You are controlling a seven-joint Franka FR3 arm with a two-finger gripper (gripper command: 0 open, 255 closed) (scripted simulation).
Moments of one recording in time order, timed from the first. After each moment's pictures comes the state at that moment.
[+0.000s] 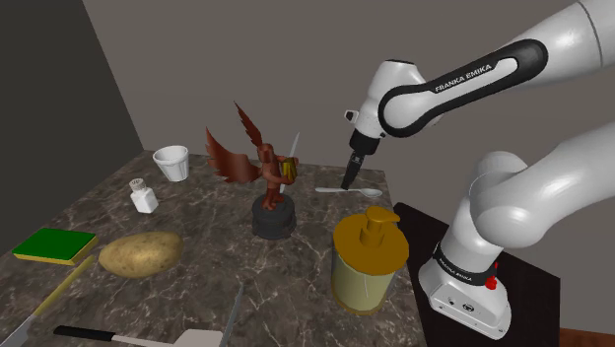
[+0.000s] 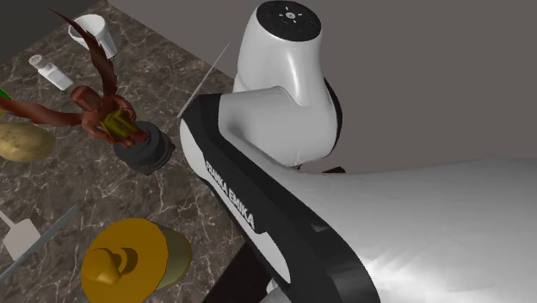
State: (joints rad) arm 0.21 -0.71 -0.26 -2.94 0.04 2.40 -0.41
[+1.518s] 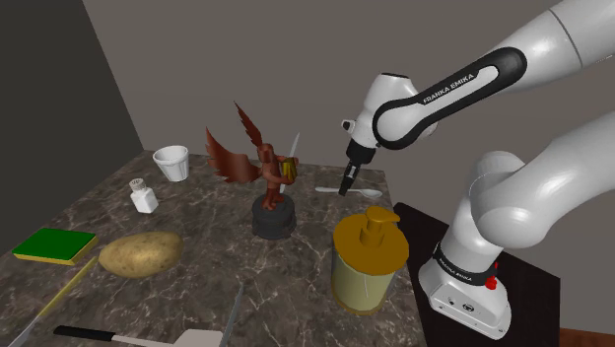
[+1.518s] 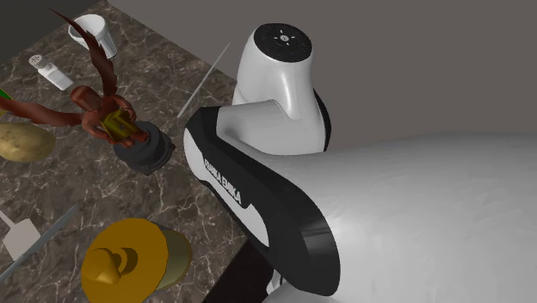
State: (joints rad) arm 0.24 -0.63 -0.28 -2.97 0.06 2.52 -0.44
